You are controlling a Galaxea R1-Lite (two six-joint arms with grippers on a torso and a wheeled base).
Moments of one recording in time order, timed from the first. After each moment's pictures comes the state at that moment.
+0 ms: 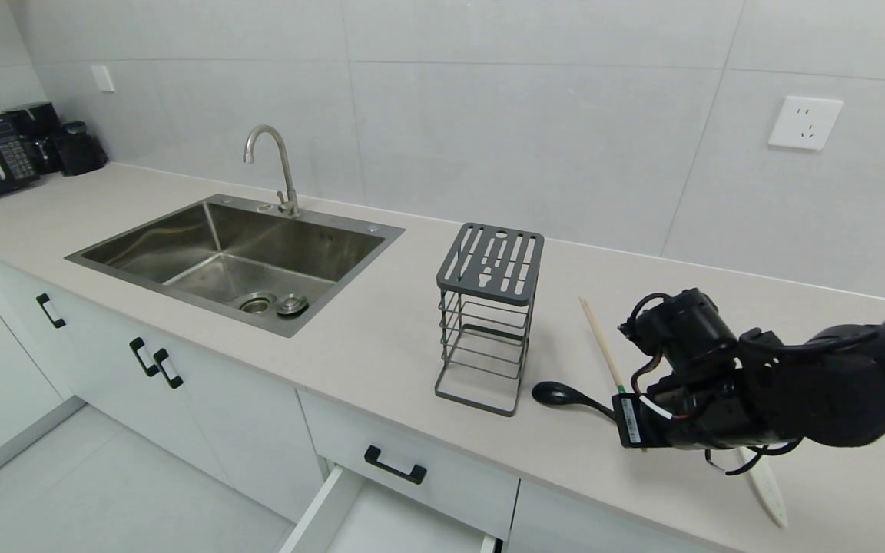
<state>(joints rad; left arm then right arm) 0.00 0.00 0.00 0.00 -0.02 -0.01 0.49 1.87 -0.83 0.02 -0.14 0.41</state>
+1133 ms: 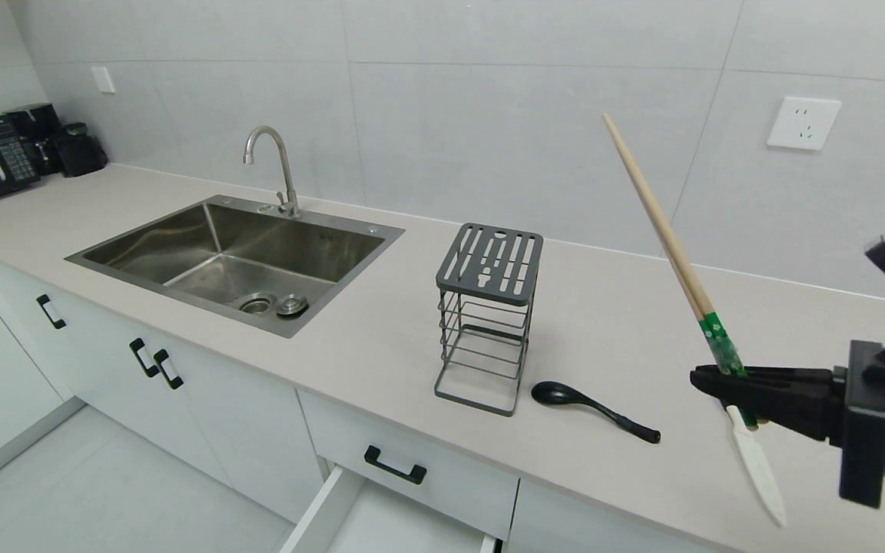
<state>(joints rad) 0.00 0.00 0.00 0.00 -0.02 -0.01 0.59 1.16 -0.65 -0.10 0.21 0.14</state>
